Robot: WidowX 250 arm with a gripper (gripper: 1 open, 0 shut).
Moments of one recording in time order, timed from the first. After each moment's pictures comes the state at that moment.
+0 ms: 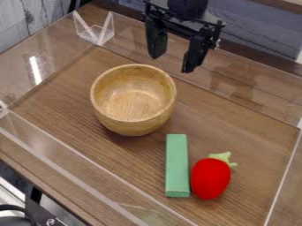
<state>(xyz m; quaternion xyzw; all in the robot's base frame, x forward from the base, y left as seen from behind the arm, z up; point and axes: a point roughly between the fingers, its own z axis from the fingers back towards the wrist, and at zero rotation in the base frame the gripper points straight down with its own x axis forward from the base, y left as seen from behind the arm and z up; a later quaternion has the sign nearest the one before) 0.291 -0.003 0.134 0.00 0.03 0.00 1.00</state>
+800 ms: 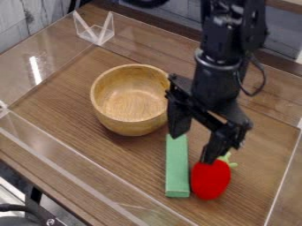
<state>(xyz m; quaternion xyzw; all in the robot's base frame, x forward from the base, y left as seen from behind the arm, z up) 0.214 -0.090 0.092 -0.02 0.05 -0.15 0.99</state>
